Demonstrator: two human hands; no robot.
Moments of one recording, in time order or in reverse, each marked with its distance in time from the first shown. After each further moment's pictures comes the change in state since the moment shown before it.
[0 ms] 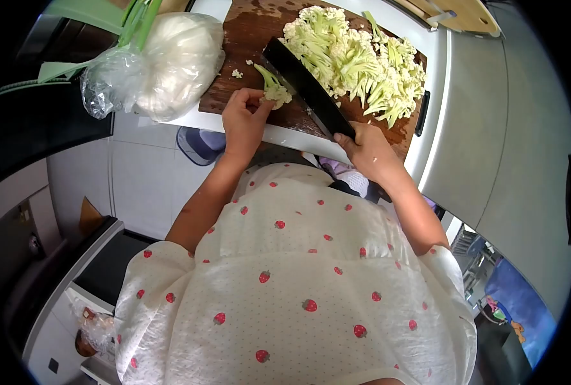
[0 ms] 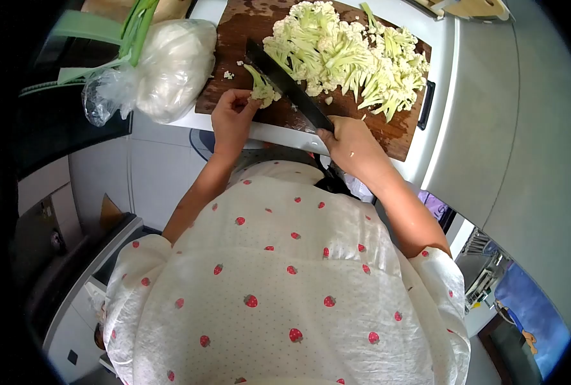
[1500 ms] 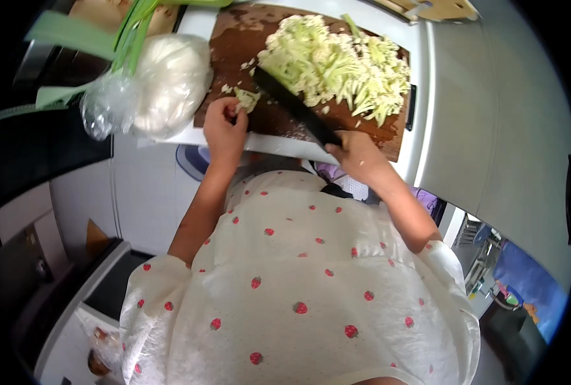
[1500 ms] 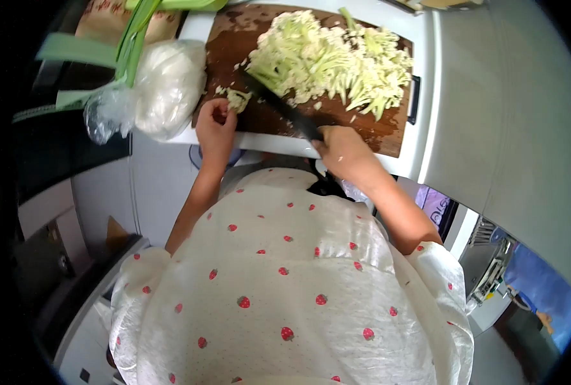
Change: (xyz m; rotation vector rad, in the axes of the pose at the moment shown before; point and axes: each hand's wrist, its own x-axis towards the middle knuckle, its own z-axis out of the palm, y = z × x) left_hand 0.009 -0.003 -0.015 0.163 0.088 0.182; right_hand -0.005 0.016 0.011 -0.080 0.035 -0.062
